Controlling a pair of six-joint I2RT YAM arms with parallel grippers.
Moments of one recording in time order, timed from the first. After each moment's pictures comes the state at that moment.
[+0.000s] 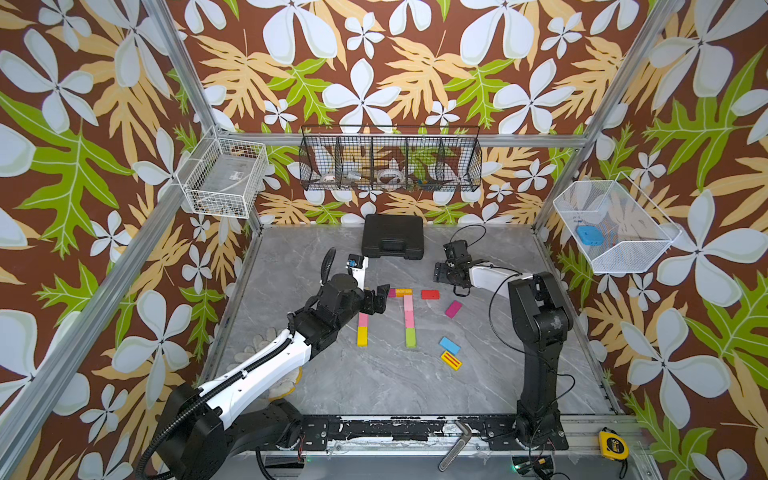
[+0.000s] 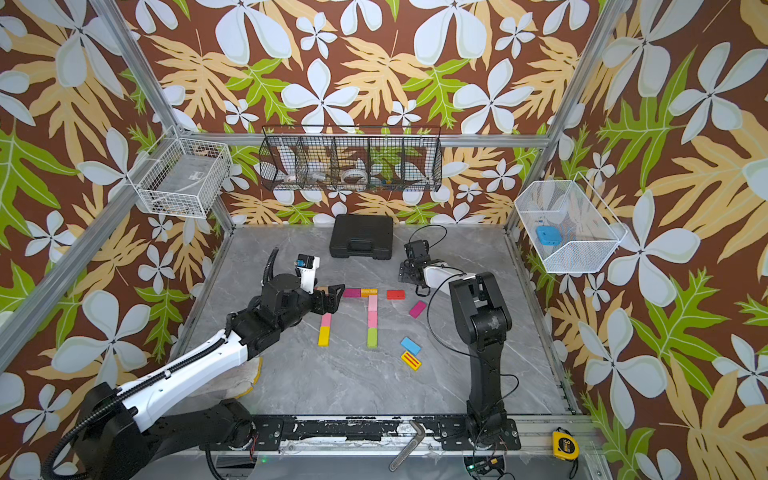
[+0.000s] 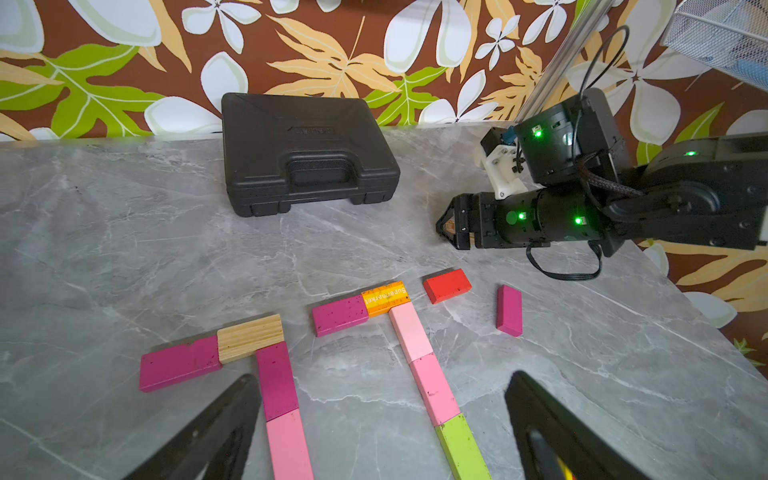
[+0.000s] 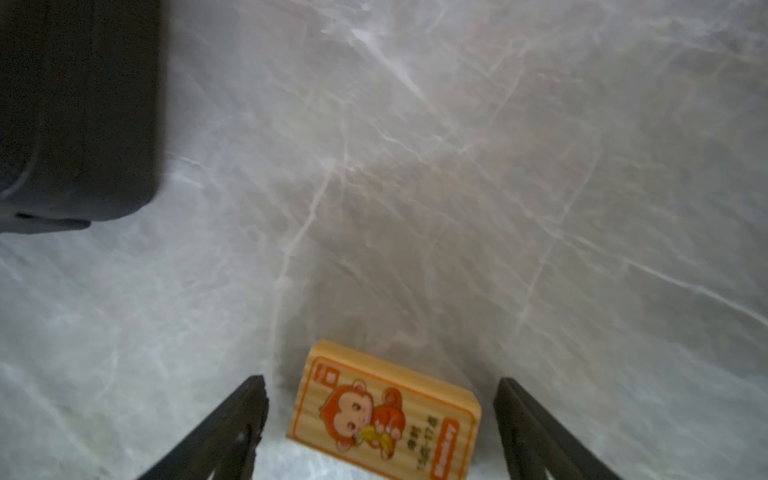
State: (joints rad) left arm -0.62 1.16 0.80 -0.07 -0.12 -0.33; right arm 0.31 2.10 1.39 -0.28 0.20 0.43
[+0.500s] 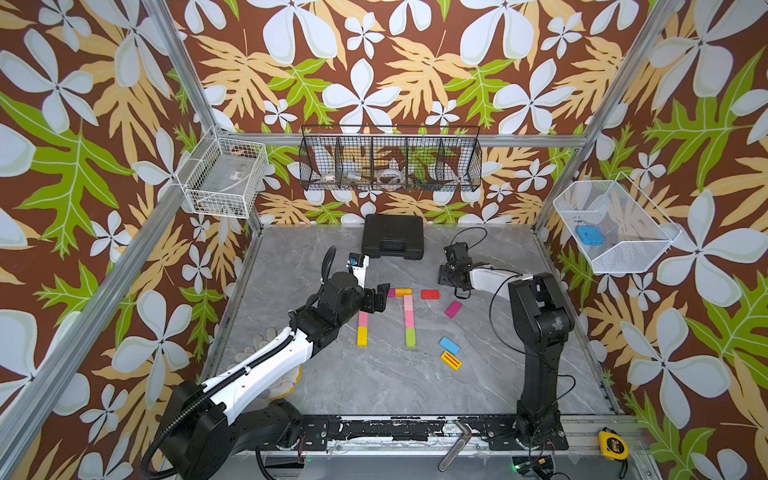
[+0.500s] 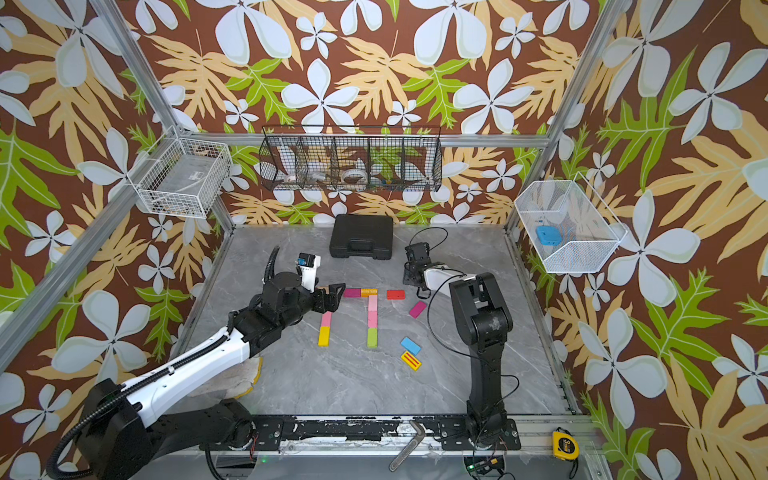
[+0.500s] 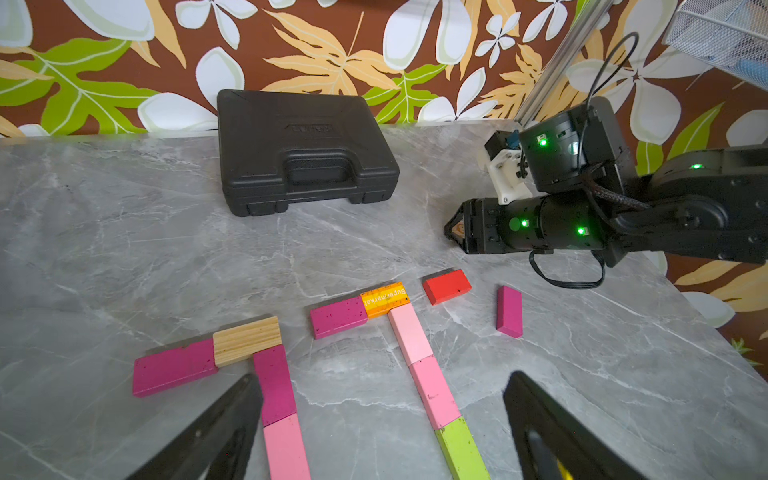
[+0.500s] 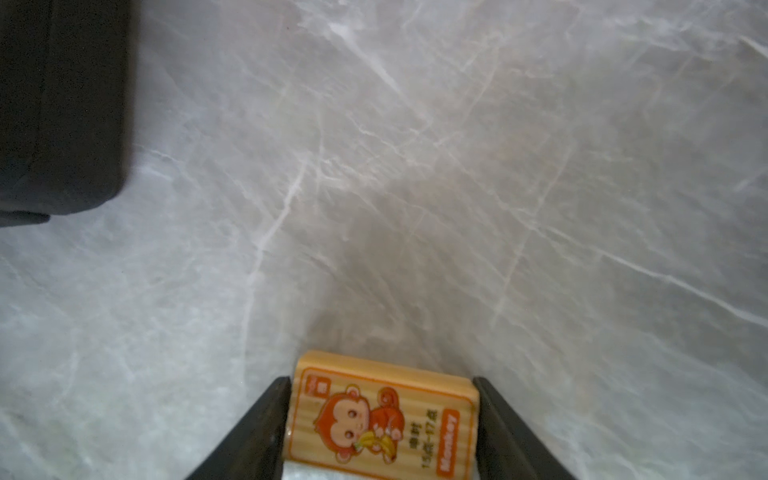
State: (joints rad) left arm -0.61 1.20 0.82 -0.05 -0.09 -0.33; right arm 0.31 2.07 1.34 -0.24 0.21 0.41
